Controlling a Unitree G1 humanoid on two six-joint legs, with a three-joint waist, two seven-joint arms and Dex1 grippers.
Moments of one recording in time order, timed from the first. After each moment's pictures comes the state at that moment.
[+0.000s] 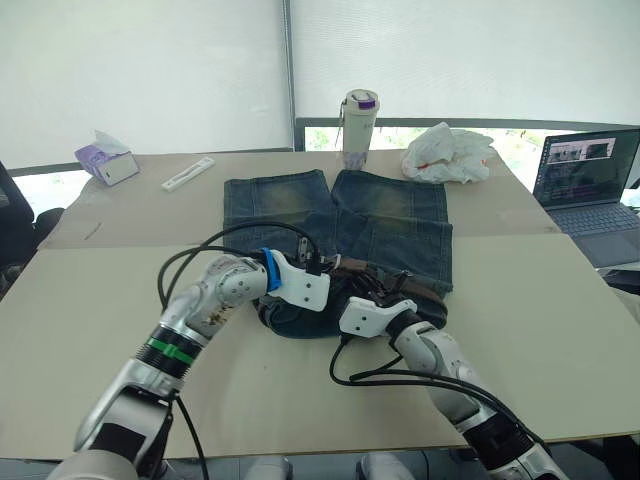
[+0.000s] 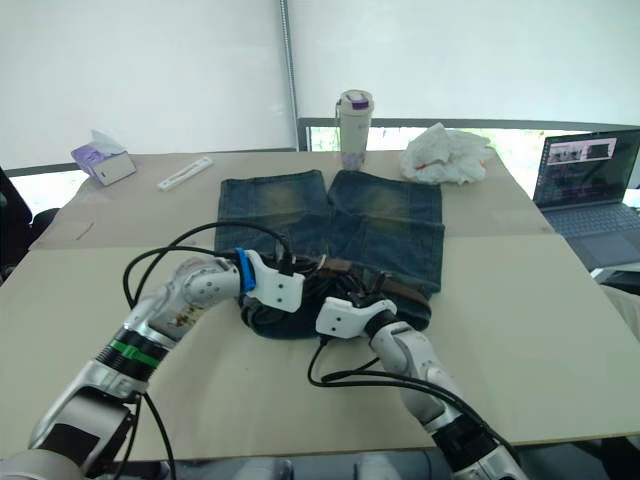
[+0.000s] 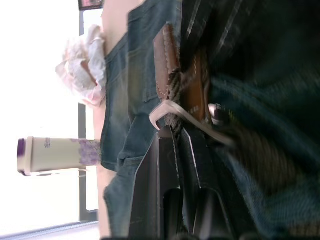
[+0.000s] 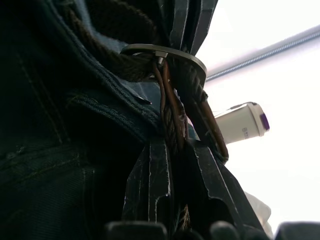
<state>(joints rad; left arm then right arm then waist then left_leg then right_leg) -0.64 0.46 -0.35 0.19 0.48 -0.30 -0.69 -0.26 -0.33 0.36 -0.04 -0.68 -0.03 0.11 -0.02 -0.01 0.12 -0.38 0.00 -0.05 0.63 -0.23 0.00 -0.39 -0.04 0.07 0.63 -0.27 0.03</state>
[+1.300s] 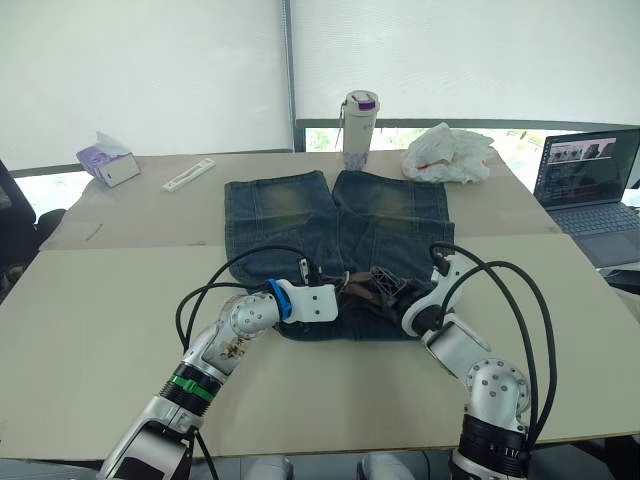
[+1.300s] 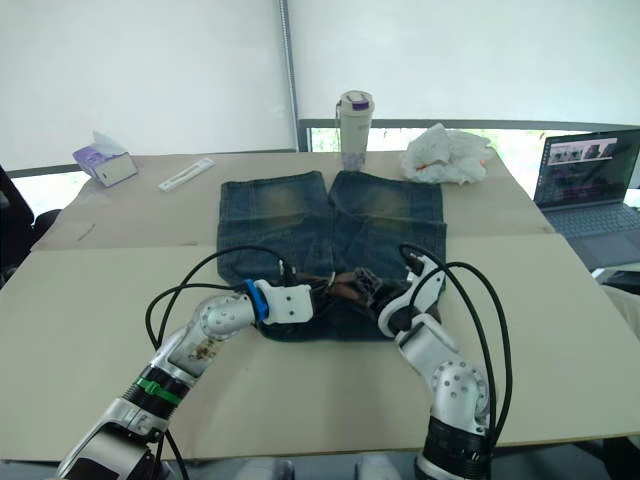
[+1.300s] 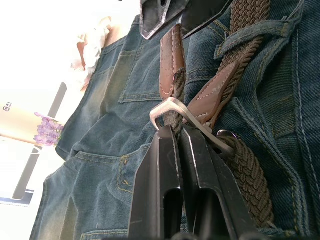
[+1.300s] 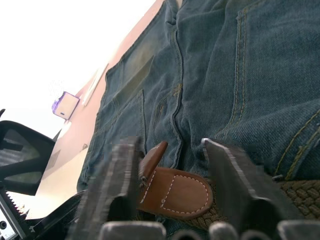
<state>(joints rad) -0.49 0.38 -0.35 0.17 0.39 -0.25 -0.60 -0.26 0.09 -0.32 -0.37 0.89 0.98 -0.11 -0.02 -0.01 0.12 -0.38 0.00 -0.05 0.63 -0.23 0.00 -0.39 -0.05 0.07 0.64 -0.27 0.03</state>
